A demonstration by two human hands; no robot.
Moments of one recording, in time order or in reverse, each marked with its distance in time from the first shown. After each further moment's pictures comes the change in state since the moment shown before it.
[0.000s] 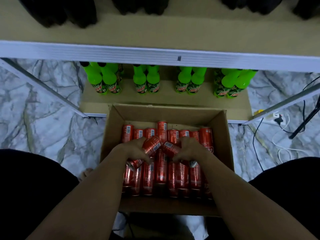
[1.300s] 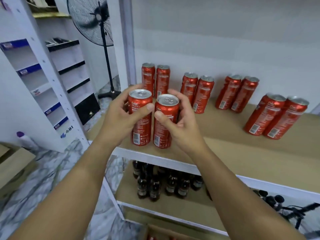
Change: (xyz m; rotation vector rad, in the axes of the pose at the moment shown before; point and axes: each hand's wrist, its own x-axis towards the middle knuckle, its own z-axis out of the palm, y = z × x) left_hand -0.713 0.306 -0.414 -0.659 1.141 1.136; right_hand -0.504 -0.540 -0.472 0.805 0.447 -1.237
